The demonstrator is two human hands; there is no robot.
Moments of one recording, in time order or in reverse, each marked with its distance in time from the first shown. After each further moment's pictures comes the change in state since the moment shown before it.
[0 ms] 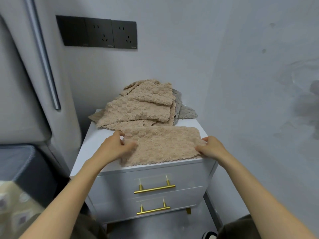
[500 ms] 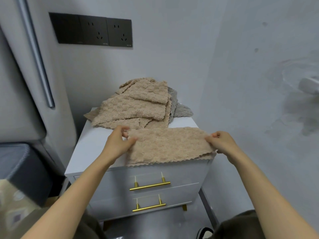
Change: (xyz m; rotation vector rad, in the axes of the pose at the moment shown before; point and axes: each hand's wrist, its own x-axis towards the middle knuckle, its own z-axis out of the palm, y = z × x) left_hand 0.002 0.017 0.024 -0.396 0.163 0.068; right_hand -0.001 0.025 -0.033 0.231 0.121 0.008
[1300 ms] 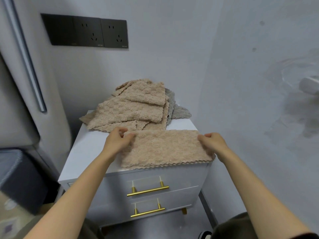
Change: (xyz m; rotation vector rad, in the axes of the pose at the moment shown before) left_hand 0.032 -0.006 0.014 -0.051 0.017 -0.132; right_hand 0.020 -0.002 0.021 -0.032 0.001 0.098
